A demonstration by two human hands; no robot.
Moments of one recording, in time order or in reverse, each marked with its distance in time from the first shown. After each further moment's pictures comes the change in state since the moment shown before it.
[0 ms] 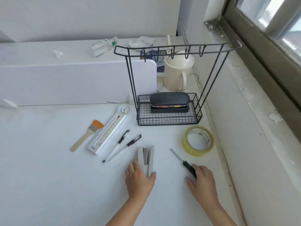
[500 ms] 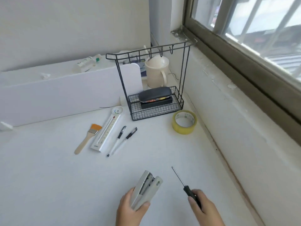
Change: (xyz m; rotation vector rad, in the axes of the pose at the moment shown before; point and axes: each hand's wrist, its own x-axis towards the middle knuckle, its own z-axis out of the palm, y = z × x) left_hand -0.091 -0.115 -0.038 -0.431 -0.134 0.189; right_hand -0.167 -0.042 -0.001 0.549 -0.086 0.261
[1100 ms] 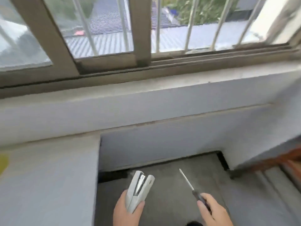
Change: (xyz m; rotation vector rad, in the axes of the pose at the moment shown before) left_hand -0.201 -0.062 0.003 0.586 -1.341 0.718; right_hand -0.410 0.049 0.217 0.517 1.277 0.834
